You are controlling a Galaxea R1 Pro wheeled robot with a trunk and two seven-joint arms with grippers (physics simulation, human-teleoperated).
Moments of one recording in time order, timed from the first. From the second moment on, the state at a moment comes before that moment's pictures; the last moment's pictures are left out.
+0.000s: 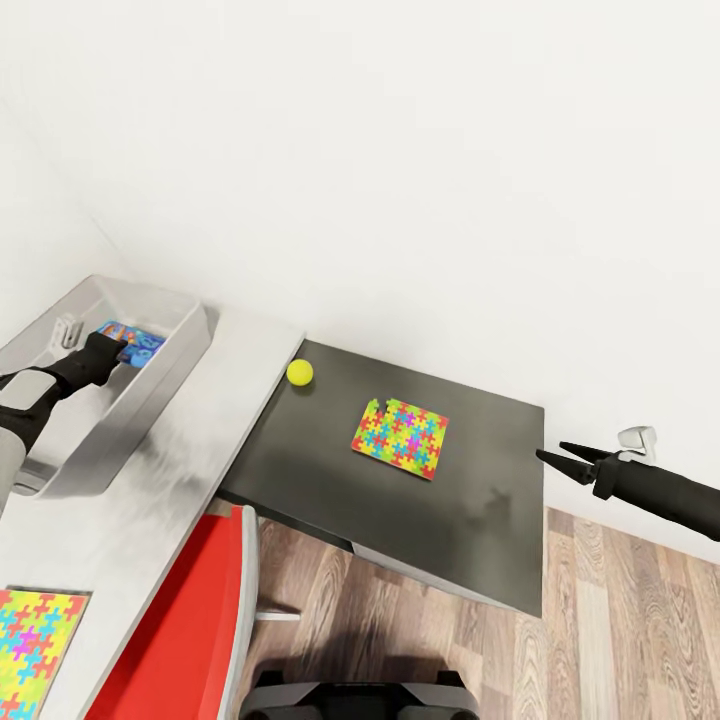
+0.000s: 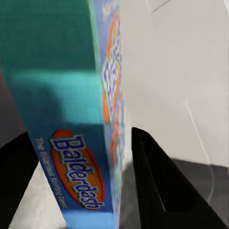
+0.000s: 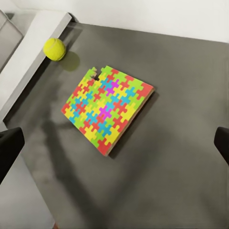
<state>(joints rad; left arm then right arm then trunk) -1.36 0.46 0.23 -0.24 0.82 0.36 -0.28 -0.48 -0.25 -0.55 -1.62 0.03 0.86 1.27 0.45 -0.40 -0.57</state>
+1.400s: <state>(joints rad) -1.28 0.55 0.23 -0.26 0.82 0.42 -0.27 -0.48 -0.26 -0.56 -1.62 0.03 0.86 1.27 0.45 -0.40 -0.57</state>
